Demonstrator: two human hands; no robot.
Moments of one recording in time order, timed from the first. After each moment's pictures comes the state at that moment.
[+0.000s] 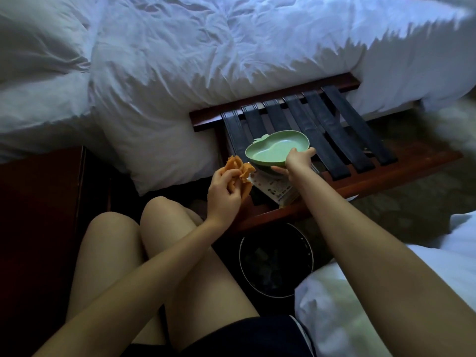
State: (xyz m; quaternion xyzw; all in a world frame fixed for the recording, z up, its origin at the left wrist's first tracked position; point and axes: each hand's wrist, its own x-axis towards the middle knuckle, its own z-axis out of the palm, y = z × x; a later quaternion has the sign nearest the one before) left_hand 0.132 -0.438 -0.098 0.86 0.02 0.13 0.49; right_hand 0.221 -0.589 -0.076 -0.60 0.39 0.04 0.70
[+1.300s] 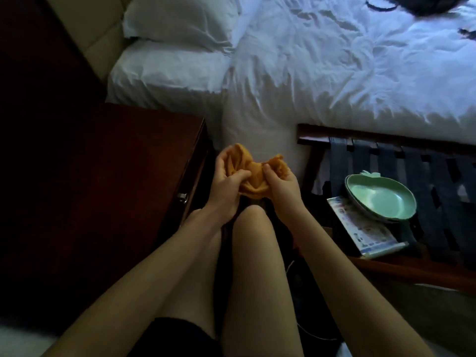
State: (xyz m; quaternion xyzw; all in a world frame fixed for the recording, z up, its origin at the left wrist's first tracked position) left_hand 0.090 -0.287 -0.013 0.50 0.24 0.14 0.82; right_hand 0.143 -0.385 -0.025 -0.63 0.00 0.25 0.74
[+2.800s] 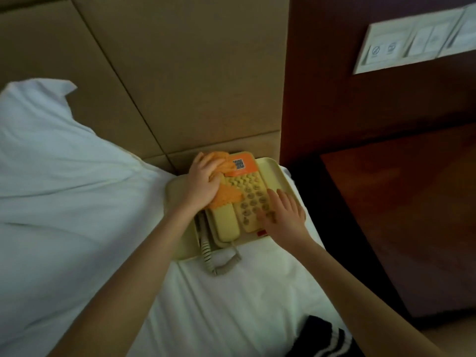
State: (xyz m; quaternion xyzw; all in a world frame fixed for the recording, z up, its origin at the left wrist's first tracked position) left_hand -0.515 -0.066 -0.030 0.67 0.69 0.24 0.14; right_hand -0.316 -0.114 -0.074 -0.61 -0.72 0.27 0.17
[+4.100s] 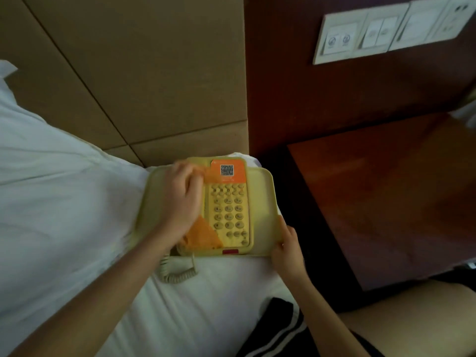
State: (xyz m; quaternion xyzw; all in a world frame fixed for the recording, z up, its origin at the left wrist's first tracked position) left_hand -0.442 -0.145 0.009 0.63 0.64 0.43 0.12; right_hand -0.252 -0.184 -0.109 -0.64 -0.57 0.41 0.32
